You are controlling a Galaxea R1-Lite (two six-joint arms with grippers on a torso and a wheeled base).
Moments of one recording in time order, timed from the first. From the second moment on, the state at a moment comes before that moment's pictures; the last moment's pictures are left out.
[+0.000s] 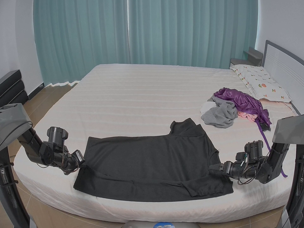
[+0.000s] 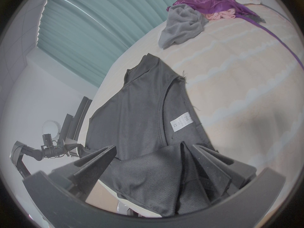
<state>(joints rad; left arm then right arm) 0.03 2.14 -0.76 -0.41 -0.19 -0.64 0.12 2.28 -0.48 -1.02 0.39 0.50</state>
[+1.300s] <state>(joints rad) 0.04 2.14 -0.77 -0.41 -0.19 -0.64 0.10 2.33 -0.50 -1.03 0.39 0.36</state>
